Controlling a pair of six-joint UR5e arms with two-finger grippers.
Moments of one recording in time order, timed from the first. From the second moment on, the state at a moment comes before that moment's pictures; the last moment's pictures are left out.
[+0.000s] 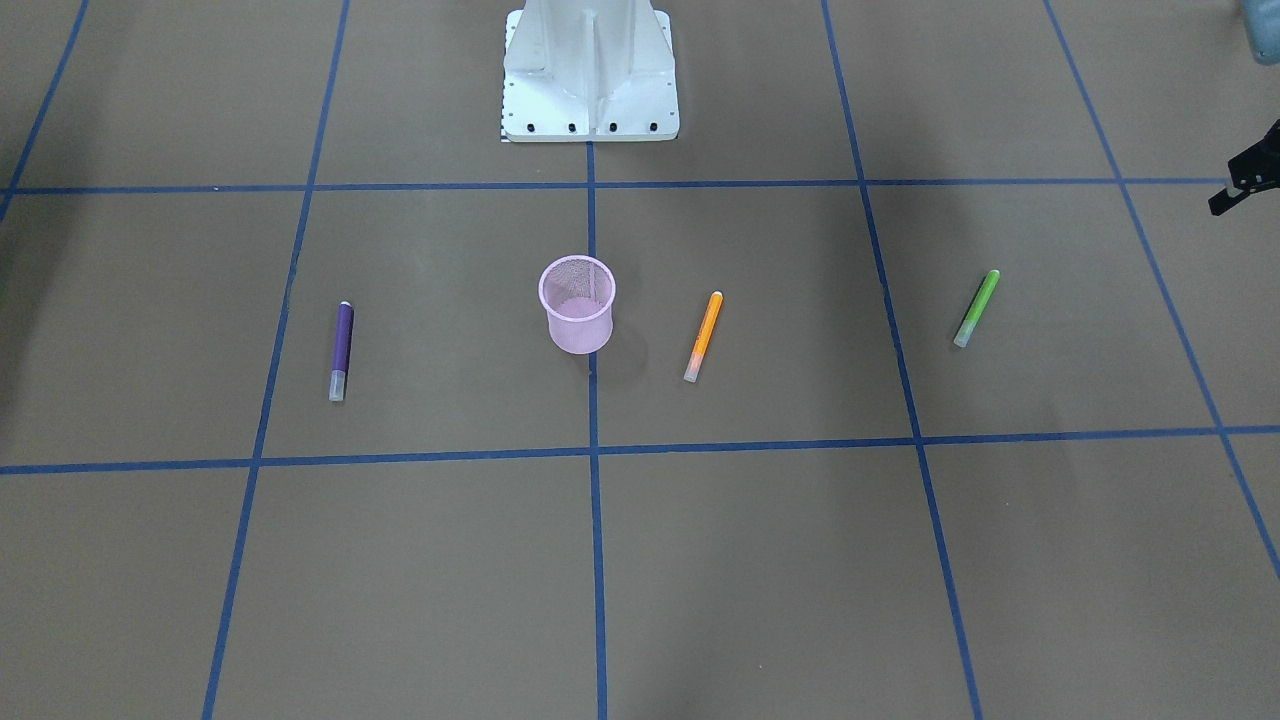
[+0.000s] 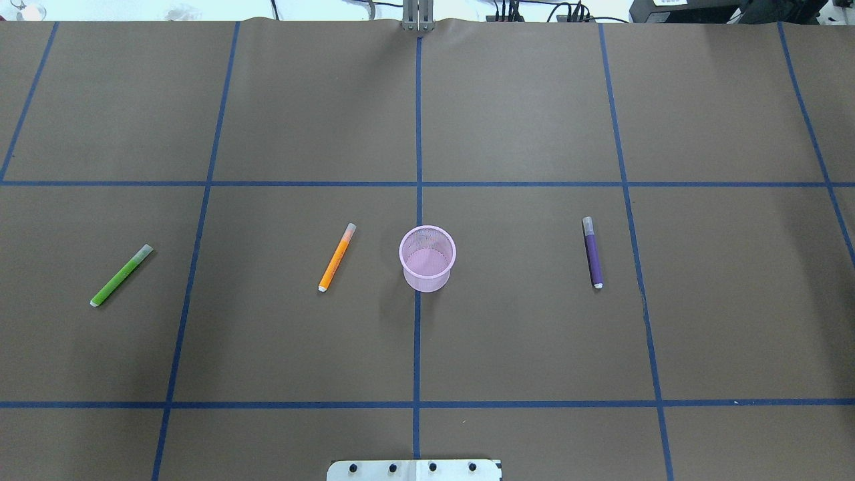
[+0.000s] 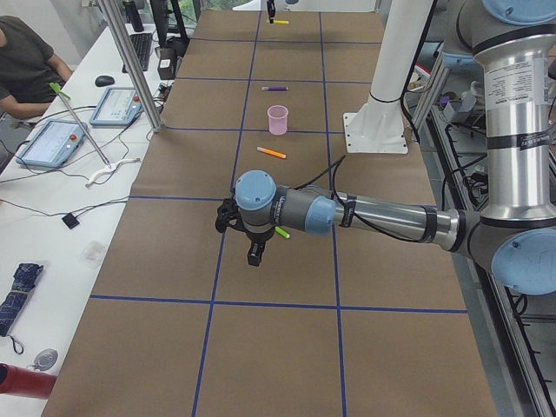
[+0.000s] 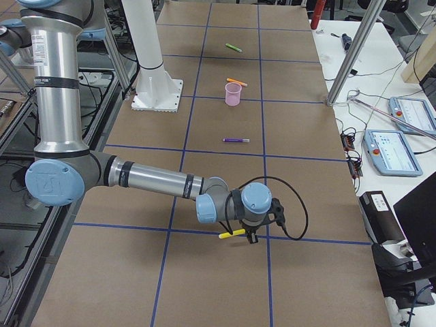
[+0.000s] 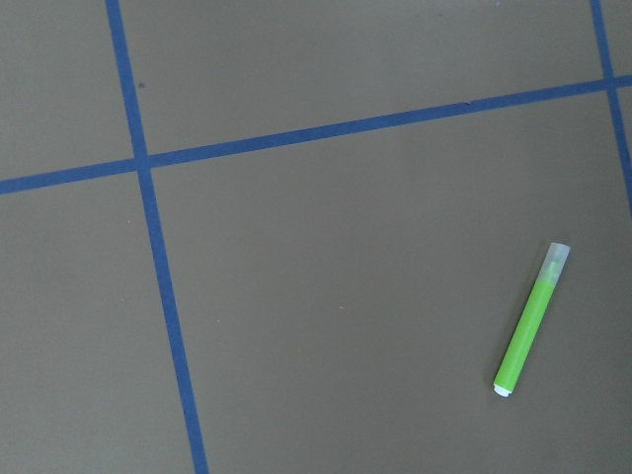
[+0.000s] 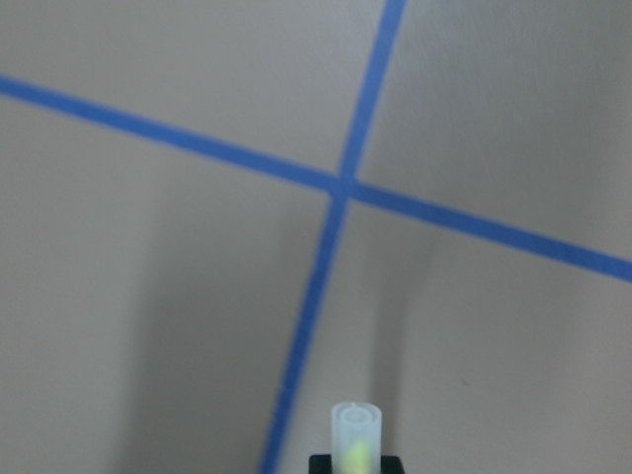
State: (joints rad) left arm -1.43 -1.44 -1.86 -1.69 -2.52 -0.05; right arm 1.47 -1.58 1.47 -1.24 2.41 0.05
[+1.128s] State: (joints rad) left arm -1.09 -1.55 -1.85 -1.88 -2.30 -0.21; right arm 0.82 -1.21 1.94 -1.24 1.87 1.35
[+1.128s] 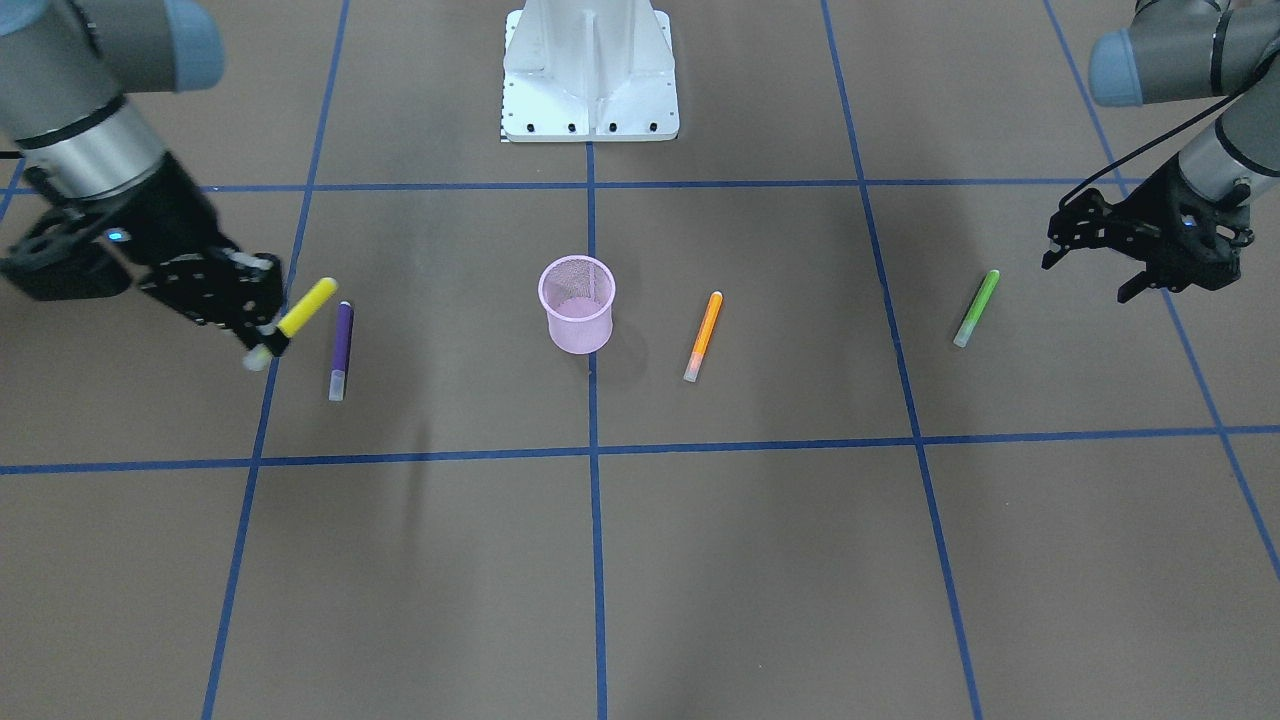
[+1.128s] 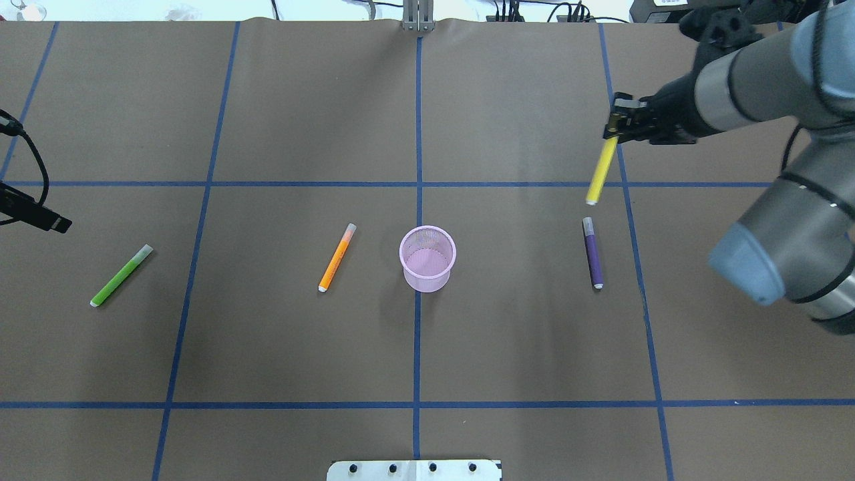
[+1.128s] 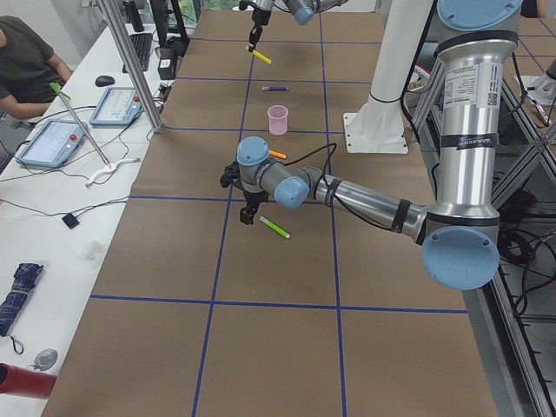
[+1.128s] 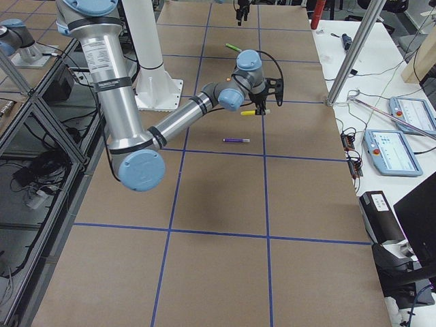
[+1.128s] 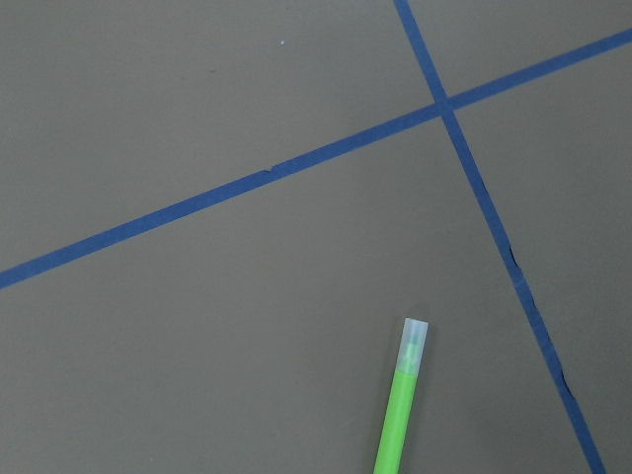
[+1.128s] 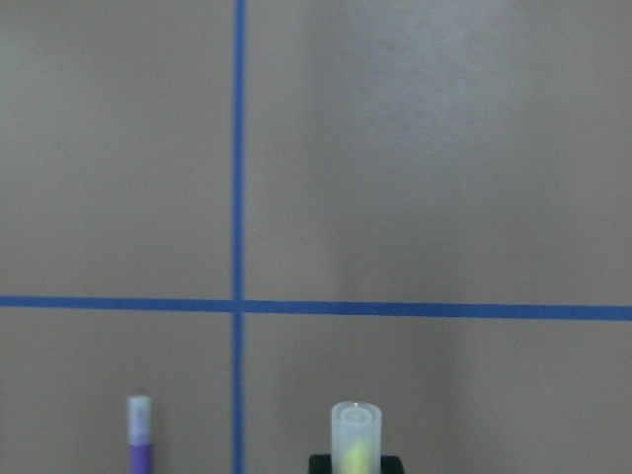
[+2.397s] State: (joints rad) left arm -1.05 -1.60 -1.80 -1.88 -2.26 -0.17; right arm 0.31 -1.04 1.86 -1.24 1.05 1.58
